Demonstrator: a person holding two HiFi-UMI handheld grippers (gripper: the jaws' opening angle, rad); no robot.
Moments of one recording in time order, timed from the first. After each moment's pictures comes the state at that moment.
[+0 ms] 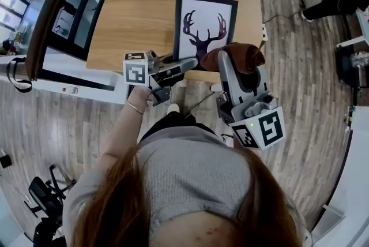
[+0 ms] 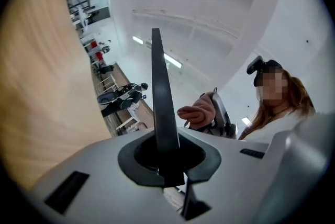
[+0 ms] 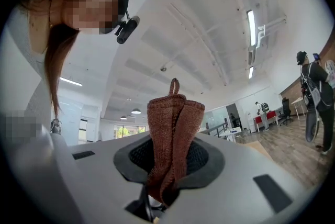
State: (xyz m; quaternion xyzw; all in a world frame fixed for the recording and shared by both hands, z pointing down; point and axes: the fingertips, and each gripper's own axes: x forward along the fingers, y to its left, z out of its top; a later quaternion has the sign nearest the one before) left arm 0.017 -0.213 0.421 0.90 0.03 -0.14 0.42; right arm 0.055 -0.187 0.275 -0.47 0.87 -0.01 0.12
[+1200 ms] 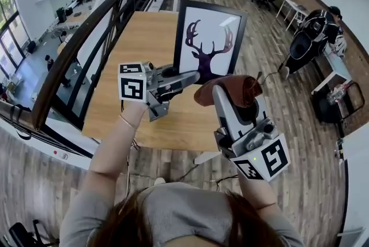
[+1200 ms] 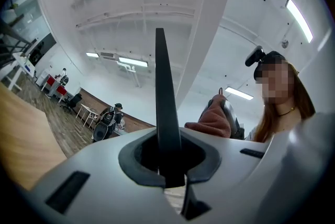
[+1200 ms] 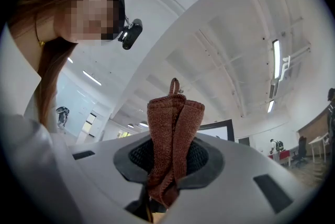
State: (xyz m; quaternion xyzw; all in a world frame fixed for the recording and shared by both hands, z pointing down) left arm 0.104 -0.254 0.172 0.97 0.07 -0.14 0.18; right arm 0.113 -0.153 0.084 -0.41 0.88 0.17 0.17
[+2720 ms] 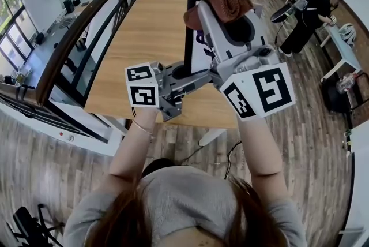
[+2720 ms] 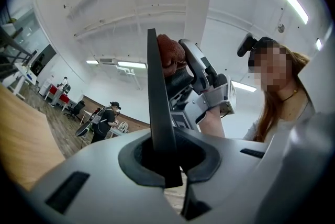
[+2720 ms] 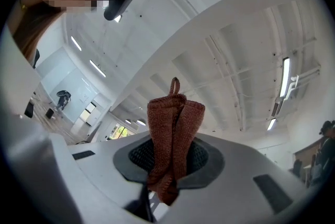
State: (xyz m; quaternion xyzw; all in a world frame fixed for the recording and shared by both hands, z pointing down) left arm 0.127 -0.177 0.218 0.98 0.04 -0.15 0.14; right arm 0.088 -0.188 0.048 -0.43 0.86 0.25 0.14
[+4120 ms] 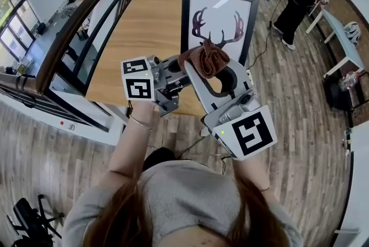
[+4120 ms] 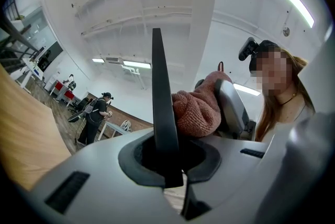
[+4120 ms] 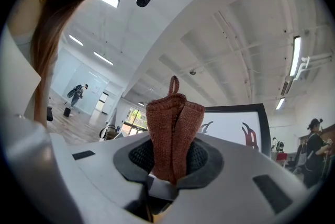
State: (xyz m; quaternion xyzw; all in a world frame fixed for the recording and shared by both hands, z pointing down) left arm 0.108 -0.175 0.235 0.97 0.03 -0.15 0.17; right arm 0.056 -0.137 0.167 -0.39 0.90 0.18 0.02
